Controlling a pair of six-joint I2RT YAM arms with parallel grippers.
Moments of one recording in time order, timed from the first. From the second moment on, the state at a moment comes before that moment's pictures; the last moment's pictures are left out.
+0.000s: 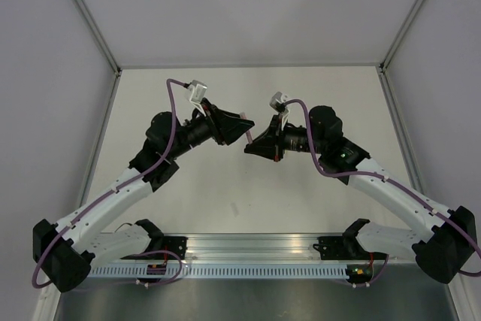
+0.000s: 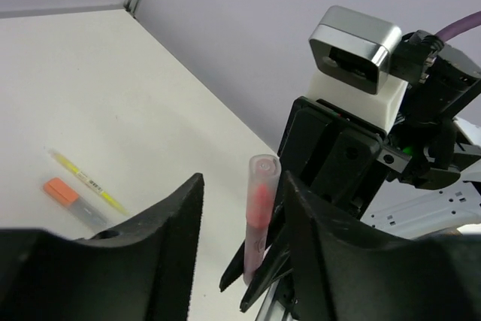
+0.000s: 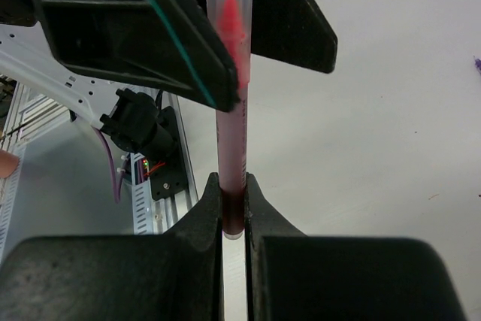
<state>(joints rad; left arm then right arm) -0.67 1.02 0.88 0.26 0.32 -0.60 0.67 1.13 0.92 0.04 -0.65 0.29</state>
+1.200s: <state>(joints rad) -0.62 1.31 0.80 0.47 0.50 -0.80 0.60 1.26 0.92 -0.04 -0.60 0.34</state>
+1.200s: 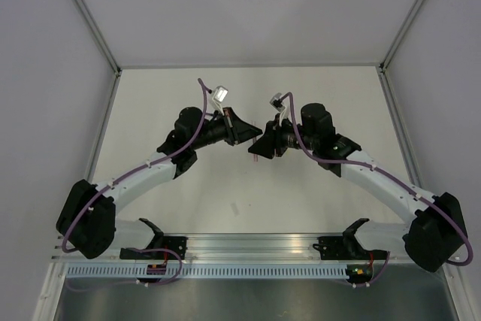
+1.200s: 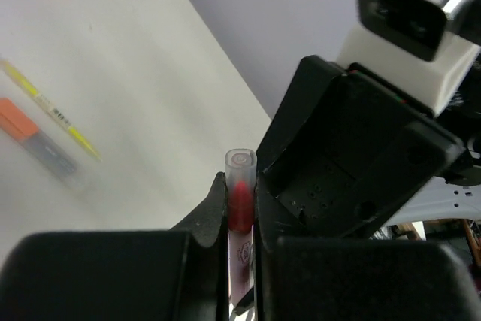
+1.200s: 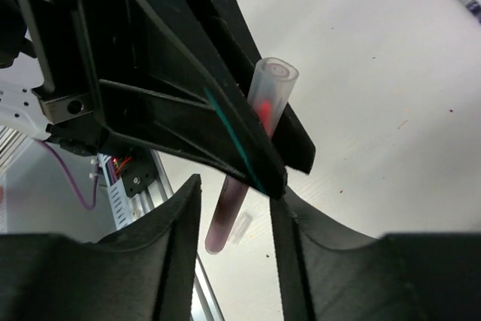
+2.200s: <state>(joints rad) -0.60 2.03 1.24 -0.03 0.21 -0.78 0.60 0.94 0.69 -0.14 -0.07 0.41</state>
